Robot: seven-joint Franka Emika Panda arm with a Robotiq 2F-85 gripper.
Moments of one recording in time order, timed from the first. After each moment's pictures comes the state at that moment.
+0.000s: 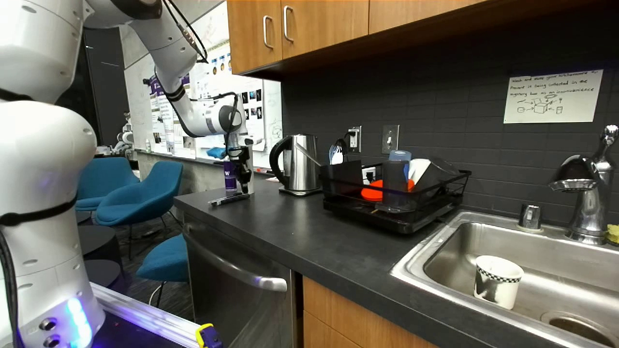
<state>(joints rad) 0.12 0.30 -0.05 -2.09 -0.08 2.48 0.69</state>
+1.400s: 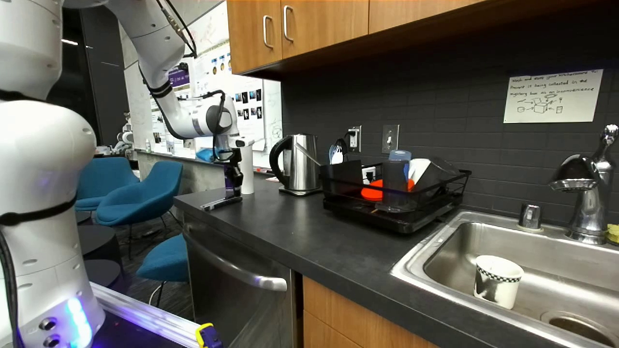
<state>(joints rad) 0.12 0.16 -0.06 -2.32 -0.08 2.61 0.69</state>
